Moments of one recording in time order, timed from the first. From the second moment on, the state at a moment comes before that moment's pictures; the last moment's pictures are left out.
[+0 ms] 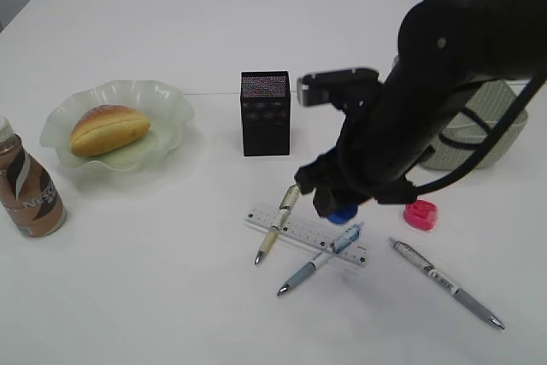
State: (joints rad) left arm -0.16 0.81 -0.97 -0.19 1.25 -0.19; right arm 0.48 1.81 -1.19 0.17 0.79 -0.02
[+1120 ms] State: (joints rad) left arm -0.16 0.81 -0.97 -0.32 1.25 -0.19; right arm 0.47 1.84 -1.19 -0.07 -0.41 -0.04
